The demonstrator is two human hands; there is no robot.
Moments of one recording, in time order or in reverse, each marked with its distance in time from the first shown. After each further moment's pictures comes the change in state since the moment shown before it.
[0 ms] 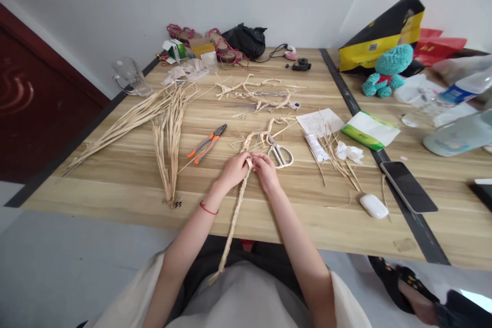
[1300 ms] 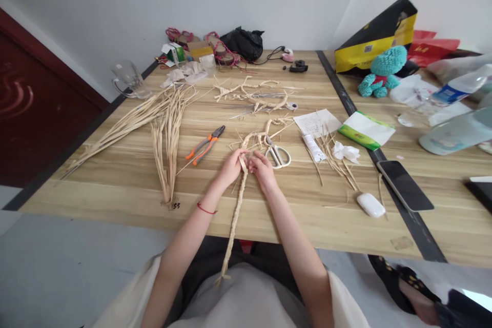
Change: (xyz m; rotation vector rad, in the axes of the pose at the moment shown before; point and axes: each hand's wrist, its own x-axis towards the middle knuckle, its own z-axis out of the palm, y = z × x) left_hand 0.005 -0.014 0.008 -0.340 0.116 -0.083; right_hand -0.002 -0.001 0.002 0.067 -0.025 0.021
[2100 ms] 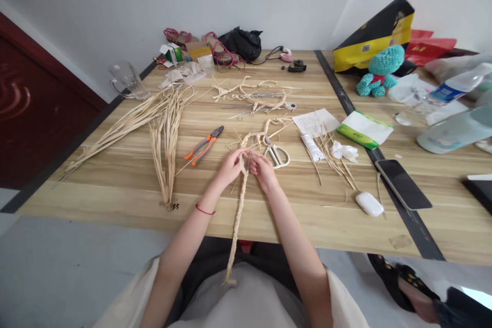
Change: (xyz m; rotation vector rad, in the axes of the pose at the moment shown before) left_hand 0.000 0.009 -0.003 0.004 -0.020 0.108; right_hand 0.000 -0.011 0.000 0.038 -0.115 0.049
